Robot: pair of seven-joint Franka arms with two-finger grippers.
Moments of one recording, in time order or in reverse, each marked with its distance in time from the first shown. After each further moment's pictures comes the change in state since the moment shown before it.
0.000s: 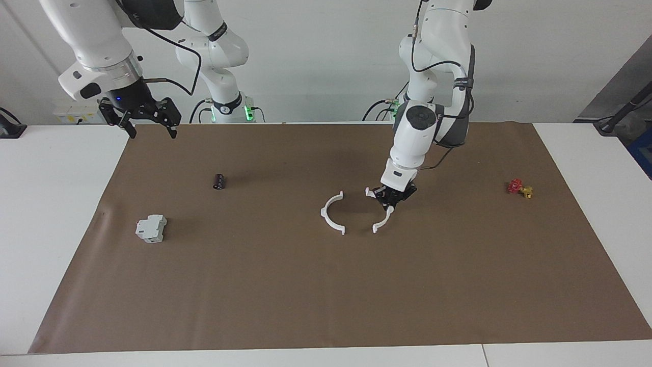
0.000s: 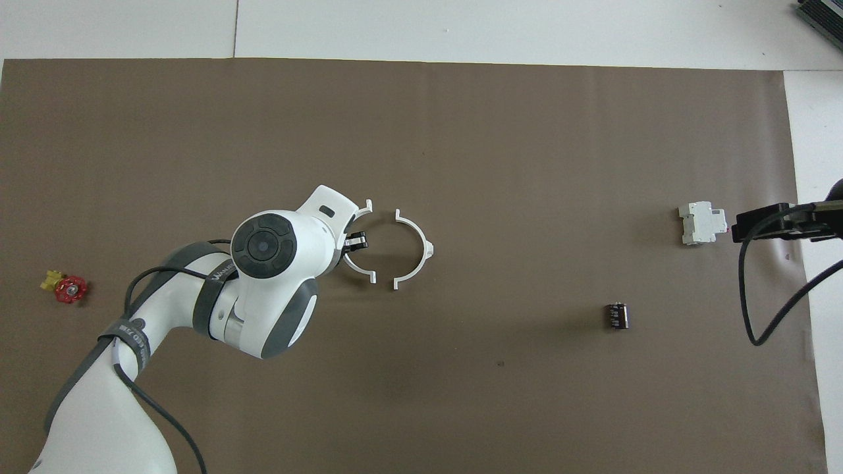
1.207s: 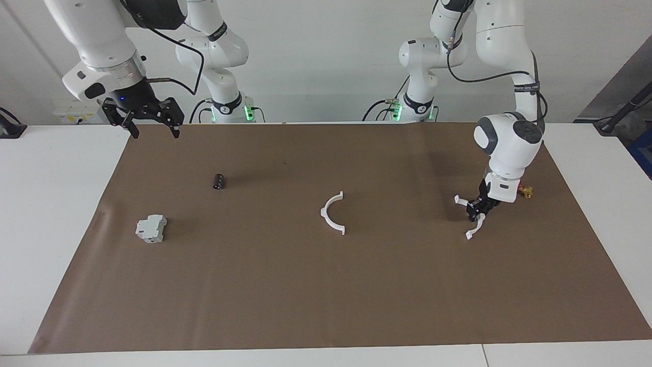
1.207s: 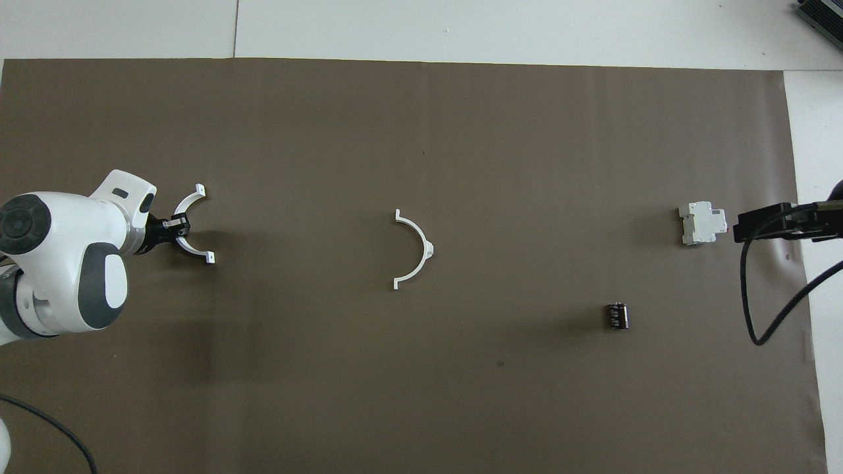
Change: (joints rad) left arm 0.511 -0.027 0.011 -0.102 0.000 0.059 0.403; right arm -0.001 0.000 -0.002 0.000 0.000 0.000 0.000
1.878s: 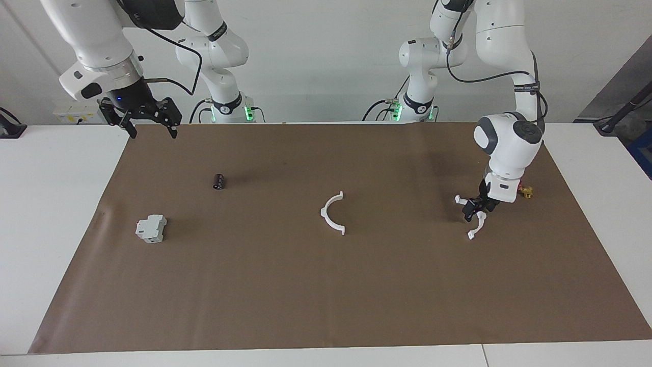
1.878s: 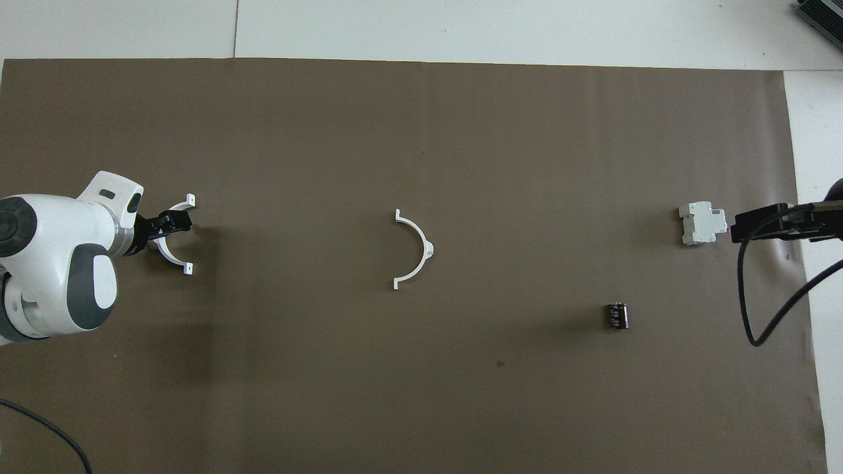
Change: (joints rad) left arm 0.049 0.002 0.006 -0.005 0.000 0.018 -0.009; right arm -0.005 0.000 0.011 0.000 0.000 0.000 0.000
